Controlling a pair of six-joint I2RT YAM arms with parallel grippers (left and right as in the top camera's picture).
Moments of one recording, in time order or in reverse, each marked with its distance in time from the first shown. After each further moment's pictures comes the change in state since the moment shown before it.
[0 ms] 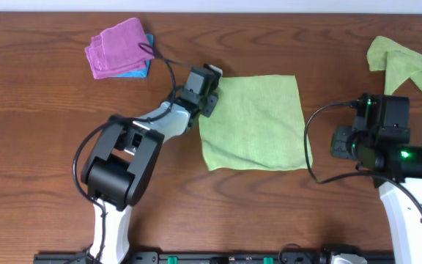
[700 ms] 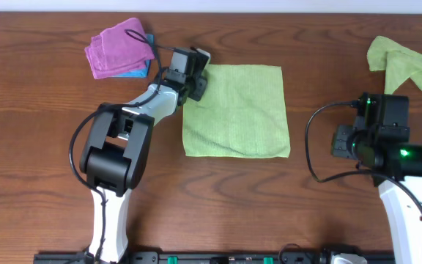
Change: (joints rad) left arm 0.092 0.076 0.170 -0.110 0.150 0.013; right arm 0.000 0.009 0.000 0.009 0.023 0.000
